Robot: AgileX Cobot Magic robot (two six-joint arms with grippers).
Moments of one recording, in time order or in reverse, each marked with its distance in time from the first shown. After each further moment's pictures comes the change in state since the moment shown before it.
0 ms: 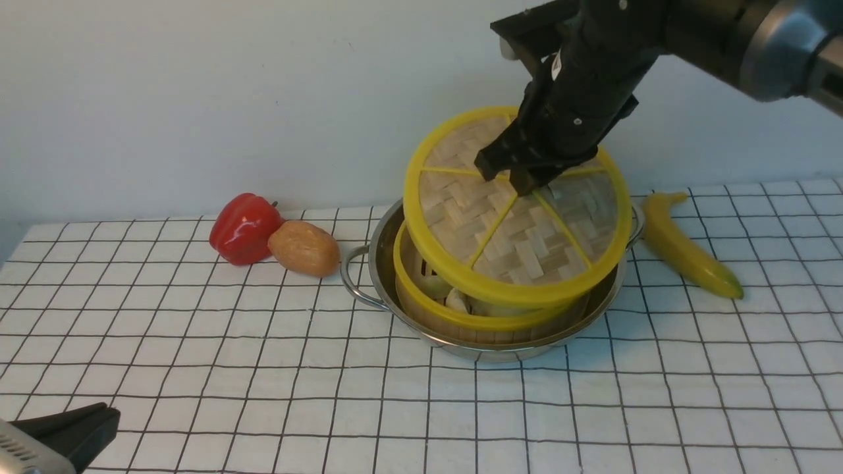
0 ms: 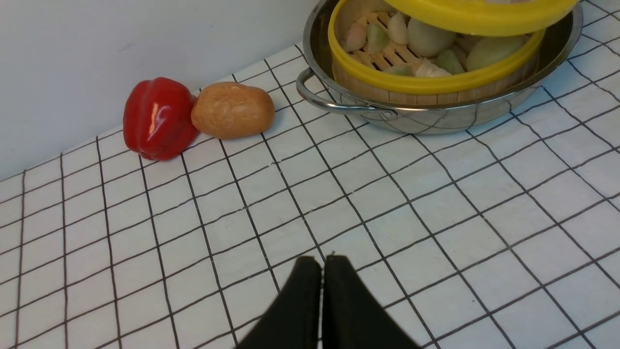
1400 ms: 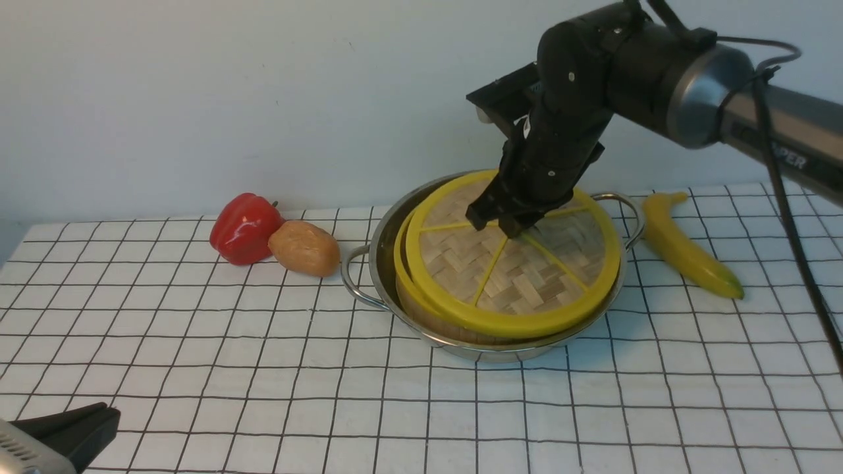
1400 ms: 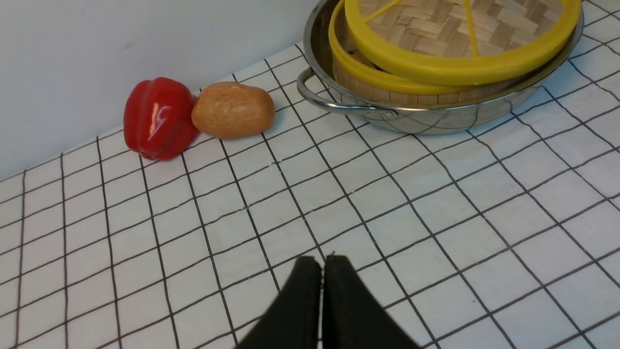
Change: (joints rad) right arm 0.000 0.126 -0.003 -0.006 -0.056 -0.090; left arm 0.000 0.000 0.001 -0.001 0.000 0.001
